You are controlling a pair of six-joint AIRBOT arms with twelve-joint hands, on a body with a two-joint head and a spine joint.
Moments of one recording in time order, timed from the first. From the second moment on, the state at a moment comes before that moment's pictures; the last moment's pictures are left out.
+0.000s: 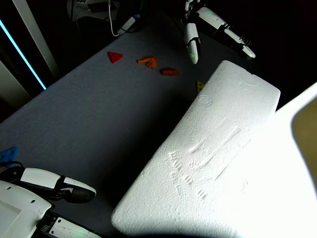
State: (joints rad) left arm 0.70 -1.07 1.34 -0.40 -0.99 0.62; right arm -0.53 -0.88 1.11 0.64 0.91 -1.31
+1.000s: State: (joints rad) left arm 0.61 -1.19 1.49 -0.45 -0.84 0.58; right arm -0.49 -0.95 1.24 0.70 0.85 -1.23
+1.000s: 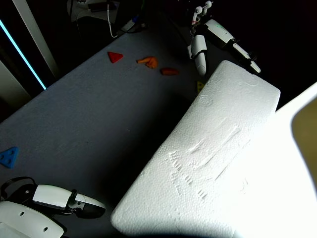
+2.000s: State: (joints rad) left arm 0.58 -1.26 1.55 -0.44 -0.80 0.55; right arm -0.48 -1.01 1.28 0.67 0.85 -1.14
